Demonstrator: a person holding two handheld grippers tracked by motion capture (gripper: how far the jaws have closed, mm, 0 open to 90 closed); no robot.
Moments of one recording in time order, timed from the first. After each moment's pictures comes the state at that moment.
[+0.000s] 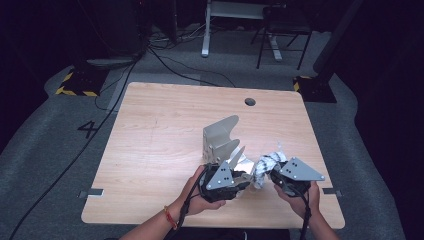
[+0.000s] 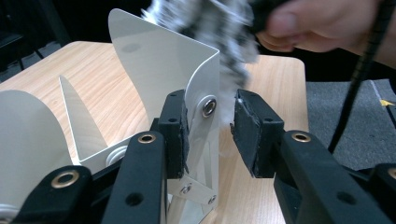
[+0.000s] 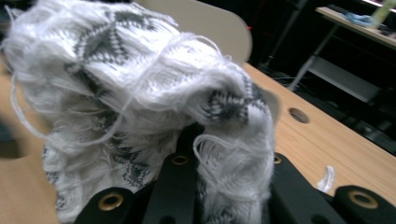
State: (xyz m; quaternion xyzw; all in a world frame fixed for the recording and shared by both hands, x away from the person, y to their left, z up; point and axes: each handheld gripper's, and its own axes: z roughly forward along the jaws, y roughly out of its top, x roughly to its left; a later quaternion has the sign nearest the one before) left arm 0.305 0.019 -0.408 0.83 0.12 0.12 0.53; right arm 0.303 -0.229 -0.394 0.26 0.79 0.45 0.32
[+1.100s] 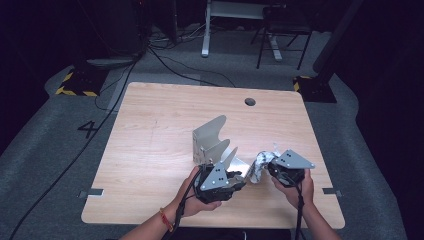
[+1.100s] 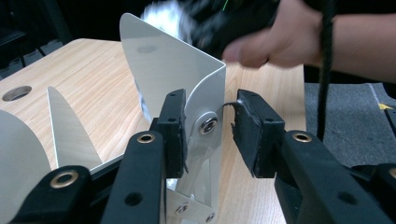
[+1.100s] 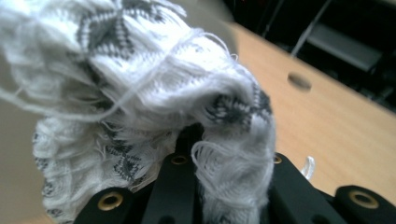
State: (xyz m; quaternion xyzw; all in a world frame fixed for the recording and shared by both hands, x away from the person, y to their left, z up) left arm 0.300 0.026 -0.409 0.83 0.13 0.12 0.53; right arm 0.338 -0.238 -0.415 0.30 0.79 0.43 0.32
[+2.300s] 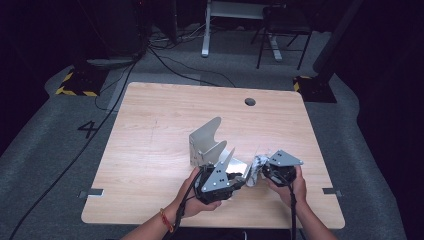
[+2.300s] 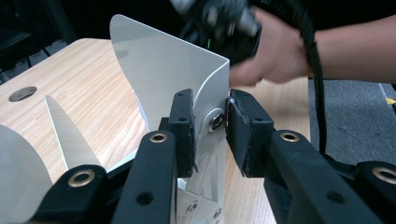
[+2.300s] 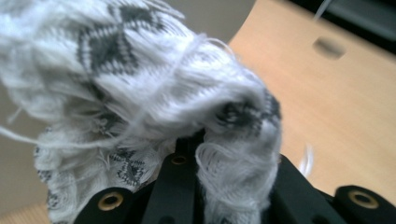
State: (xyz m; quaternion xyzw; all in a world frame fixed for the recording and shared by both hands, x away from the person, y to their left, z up) left arm 0.299 0.026 -0.409 0.83 0.12 0.13 0.52; right arm 0.355 -0.232 -0.444 0.32 0.81 0.40 0.28
